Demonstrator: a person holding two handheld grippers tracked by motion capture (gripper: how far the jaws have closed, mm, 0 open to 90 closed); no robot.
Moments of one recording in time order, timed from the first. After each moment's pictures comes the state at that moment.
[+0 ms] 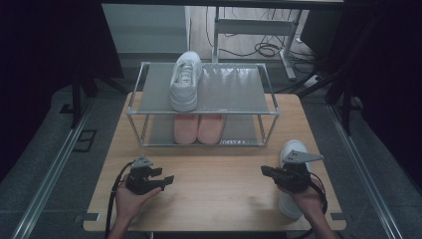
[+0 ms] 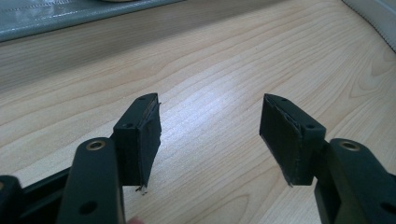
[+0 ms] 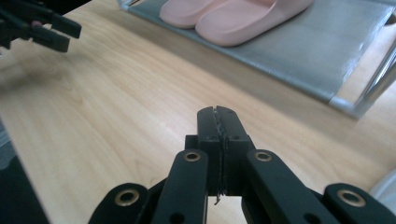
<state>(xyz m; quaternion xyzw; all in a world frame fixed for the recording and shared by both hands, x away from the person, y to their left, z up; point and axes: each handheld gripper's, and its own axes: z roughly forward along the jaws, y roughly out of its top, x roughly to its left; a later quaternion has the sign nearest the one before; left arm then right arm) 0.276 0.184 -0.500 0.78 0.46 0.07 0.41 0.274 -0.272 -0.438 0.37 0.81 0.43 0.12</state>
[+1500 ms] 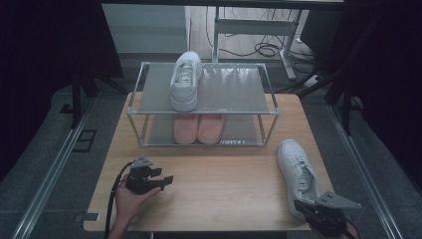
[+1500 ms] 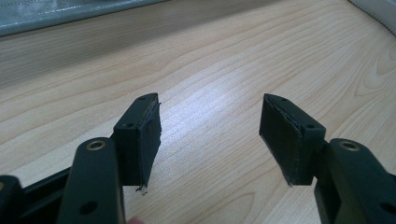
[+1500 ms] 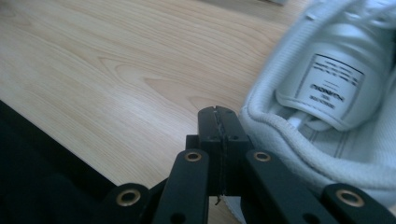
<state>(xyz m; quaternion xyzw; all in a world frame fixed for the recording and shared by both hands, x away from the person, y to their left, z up) 0.278 0.185 -0.504 0.78 0.46 0.07 0.41 0.179 -0.342 -0.468 0.45 0.79 0.37 0.18</state>
